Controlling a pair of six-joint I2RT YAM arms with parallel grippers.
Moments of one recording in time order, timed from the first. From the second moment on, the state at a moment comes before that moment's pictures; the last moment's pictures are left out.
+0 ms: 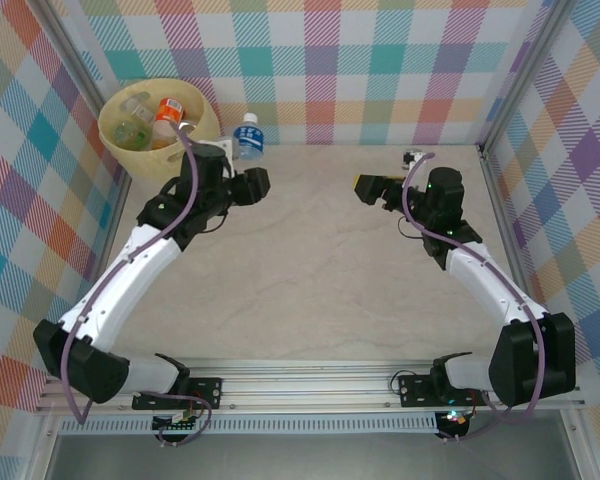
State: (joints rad) left arm -0.46 1.32 1.42 -0.61 -0.06 -0.46; right arm 0.23 1.29 0.93 0.17 -0.50 0.51
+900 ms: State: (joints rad) left arm -0.12 1.59 1.85 -0.83 -0.46 -0.55; right arm 0.24 1.32 0.99 0.10 -0.46 0.51
